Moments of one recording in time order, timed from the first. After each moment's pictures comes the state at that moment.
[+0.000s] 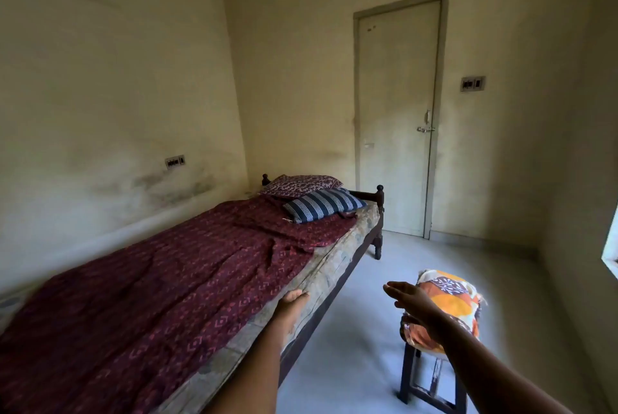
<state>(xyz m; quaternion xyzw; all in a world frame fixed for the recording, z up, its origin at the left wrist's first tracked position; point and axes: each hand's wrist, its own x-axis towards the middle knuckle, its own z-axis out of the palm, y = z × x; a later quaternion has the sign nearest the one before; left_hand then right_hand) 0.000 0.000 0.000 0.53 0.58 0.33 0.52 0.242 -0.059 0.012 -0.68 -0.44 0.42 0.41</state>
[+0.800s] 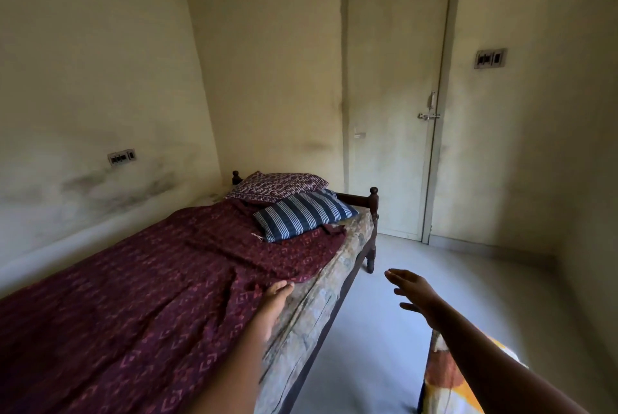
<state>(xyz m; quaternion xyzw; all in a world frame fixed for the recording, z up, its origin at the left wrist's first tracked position) 0.132 0.382 -0.023 0.51 0.57 0.35 0.55 0.398 0.307 -0.003 -0.68 -0.38 0.42 0.46</state>
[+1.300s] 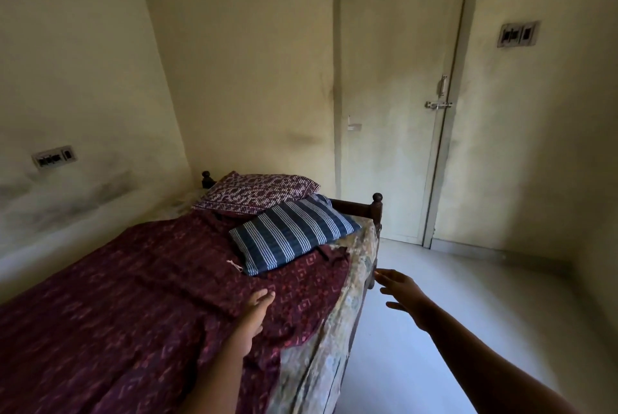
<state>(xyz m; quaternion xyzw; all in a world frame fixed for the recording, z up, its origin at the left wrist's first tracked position) 0.150 0.706 -0.066 0.48 0.59 0.31 0.58 0.429 0.617 -0.026 -0.68 -0.36 0.44 0.45</state>
